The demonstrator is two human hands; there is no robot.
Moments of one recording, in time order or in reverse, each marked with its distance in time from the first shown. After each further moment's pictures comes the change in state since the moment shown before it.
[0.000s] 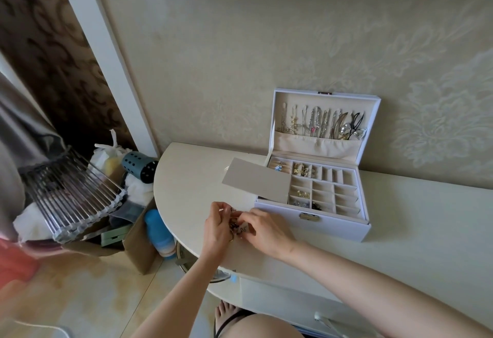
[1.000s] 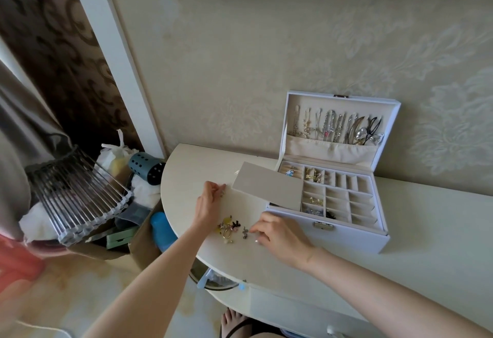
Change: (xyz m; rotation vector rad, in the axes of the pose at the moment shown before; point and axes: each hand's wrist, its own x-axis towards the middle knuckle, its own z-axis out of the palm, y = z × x) left_hand 0.083 -0.012 -0.028 0.145 -0.036 -0.021; right_hand 0.005 0.010 -0.003 -0.050 -0.019 -0.090
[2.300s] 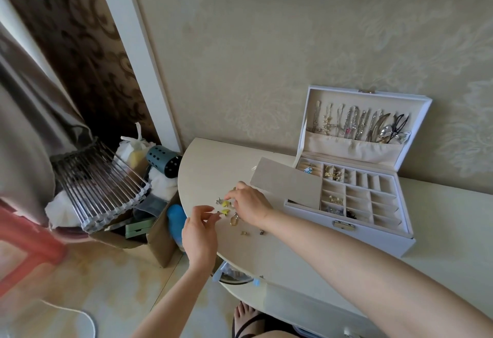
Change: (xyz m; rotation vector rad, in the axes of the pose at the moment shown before) left_hand -0.071 -0.021 -0.029 0.092 0.411 -0.076; right_hand 0.102 -0.049 0.020 0.103 -0.073 0.084
